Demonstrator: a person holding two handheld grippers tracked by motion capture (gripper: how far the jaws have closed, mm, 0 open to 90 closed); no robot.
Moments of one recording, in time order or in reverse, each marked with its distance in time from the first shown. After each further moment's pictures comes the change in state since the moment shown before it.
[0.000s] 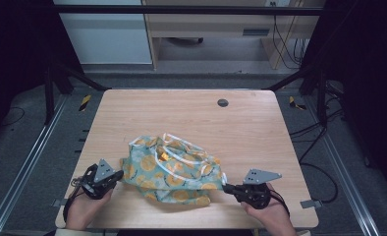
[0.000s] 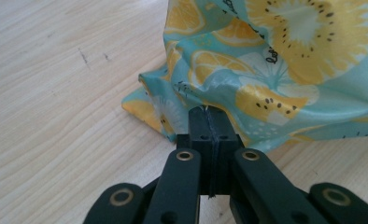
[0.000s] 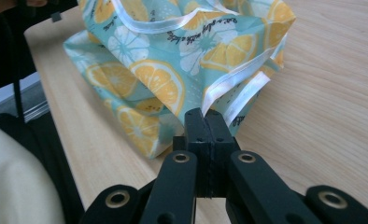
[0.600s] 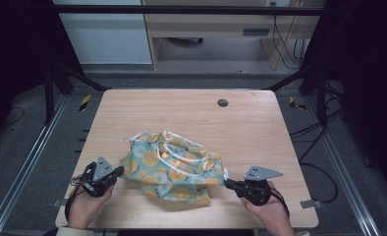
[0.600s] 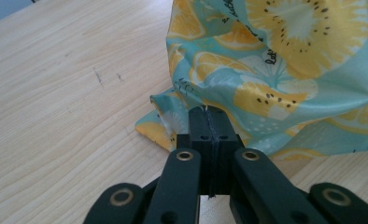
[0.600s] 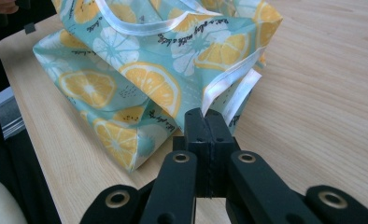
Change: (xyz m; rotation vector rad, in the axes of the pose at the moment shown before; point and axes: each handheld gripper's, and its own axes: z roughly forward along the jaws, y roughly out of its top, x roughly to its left) left arm 0.001 0.008 -0.001 -0.060 0.035 -0.014; right arm -0.005 0.004 0.002 -0.014 -0.080 0.045
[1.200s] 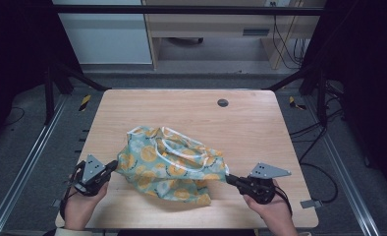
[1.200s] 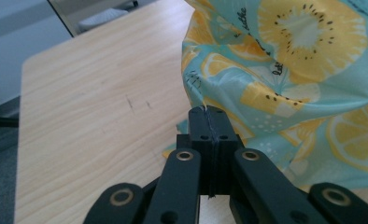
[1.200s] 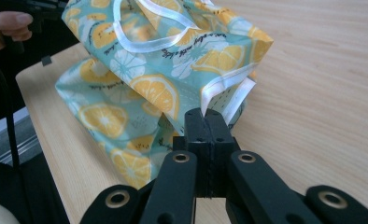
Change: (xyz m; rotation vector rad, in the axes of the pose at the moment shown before) left arm 0.006 0.005 -0.020 -0.115 0.064 -0.038; right arm 0.002 0.012 -0.015 -0.096 0.006 0.015
